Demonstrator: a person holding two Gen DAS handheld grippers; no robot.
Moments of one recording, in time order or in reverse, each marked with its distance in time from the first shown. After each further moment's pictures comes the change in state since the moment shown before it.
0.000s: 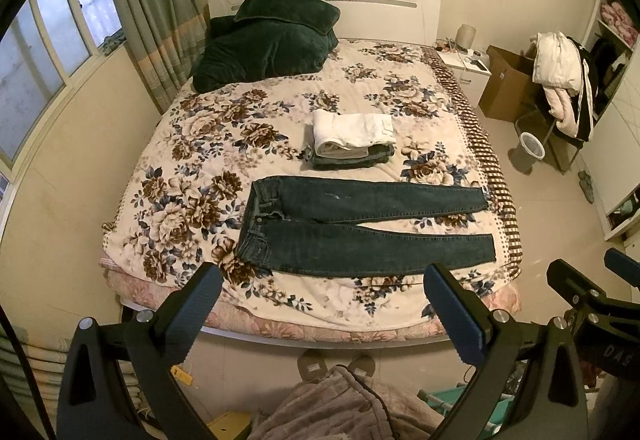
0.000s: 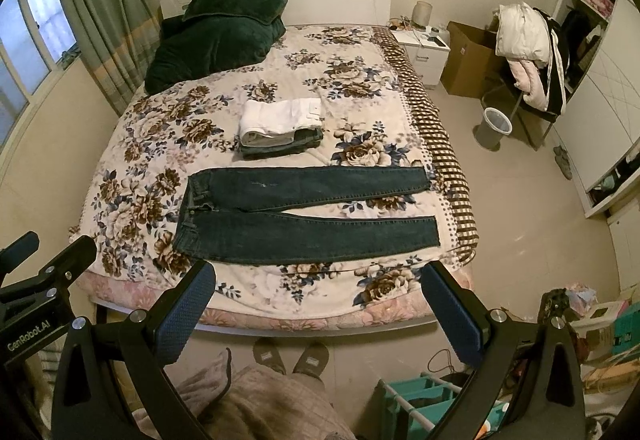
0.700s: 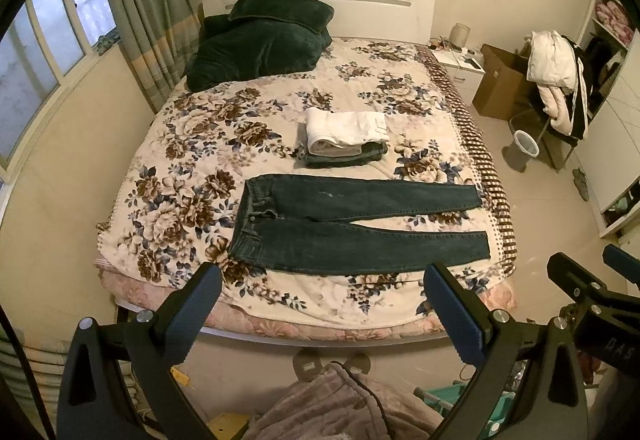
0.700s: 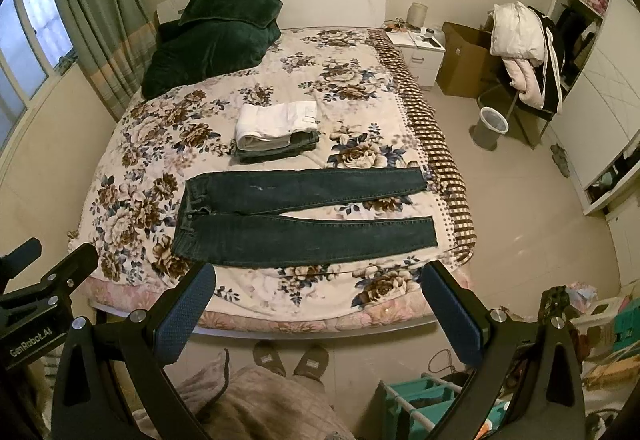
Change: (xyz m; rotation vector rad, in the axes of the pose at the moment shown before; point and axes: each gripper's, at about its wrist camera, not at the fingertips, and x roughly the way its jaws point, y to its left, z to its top) left arm -0.006 -0.008 0.008 -0.002 0.000 -0.015; right arm -0.011 0.001 0.008 0.008 -0.016 0.000
